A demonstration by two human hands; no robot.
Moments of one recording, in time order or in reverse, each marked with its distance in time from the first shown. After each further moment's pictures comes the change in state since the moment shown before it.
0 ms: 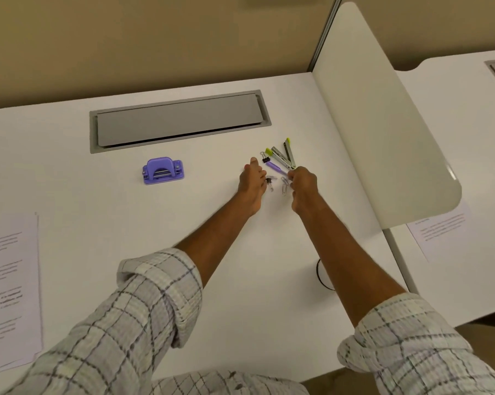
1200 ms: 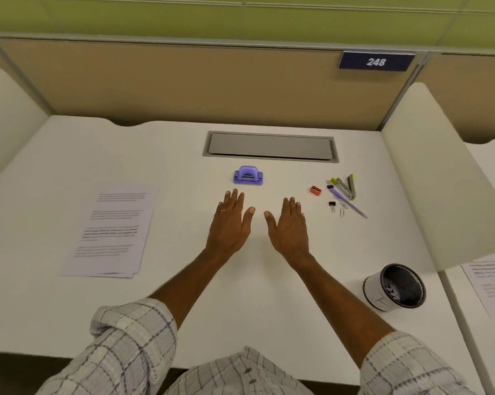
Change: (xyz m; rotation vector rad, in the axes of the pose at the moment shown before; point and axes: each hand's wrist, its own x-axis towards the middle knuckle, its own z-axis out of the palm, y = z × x) left_hand -0.150 -0.039 -0.215 1.368 0.517 0.658; right_hand -0.151 0.127 0.065 -1.063 -0.200 -0.944
